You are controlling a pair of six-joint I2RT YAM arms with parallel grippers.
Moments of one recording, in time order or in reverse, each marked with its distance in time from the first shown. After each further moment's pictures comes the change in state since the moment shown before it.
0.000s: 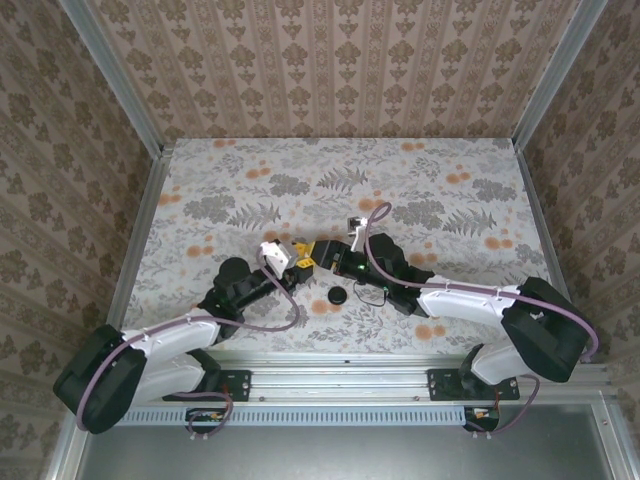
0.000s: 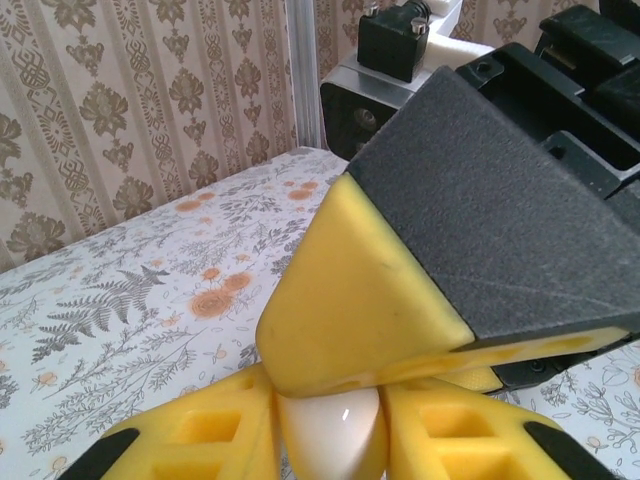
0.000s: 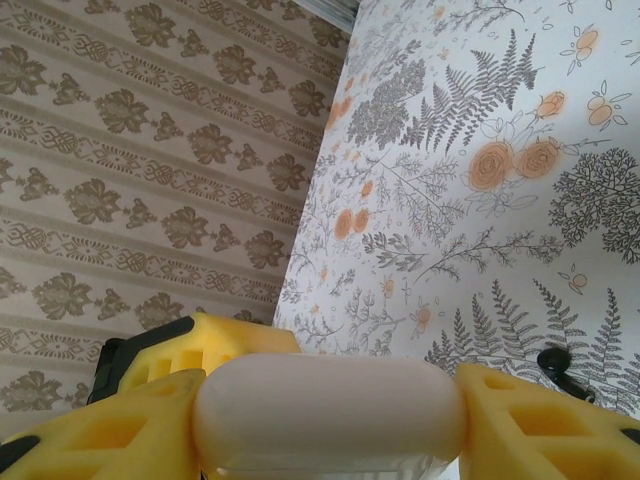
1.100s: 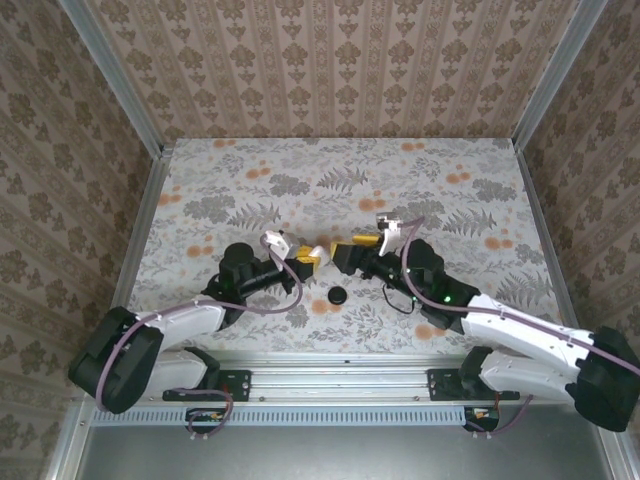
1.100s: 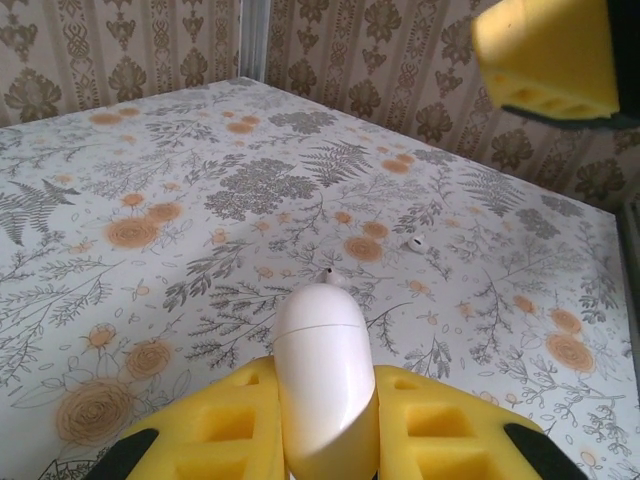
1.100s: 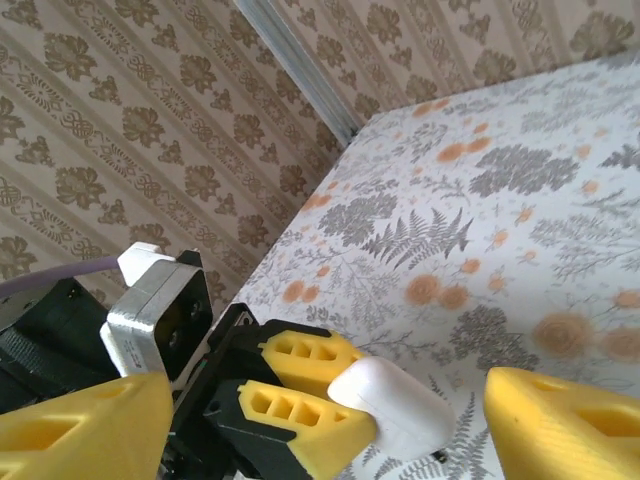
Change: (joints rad) left arm 0.108 0.140 0.074 -0.068 0.247 -0.140; right arm -0.014 -0.430 -0.061 -0.267 0.164 -0.462
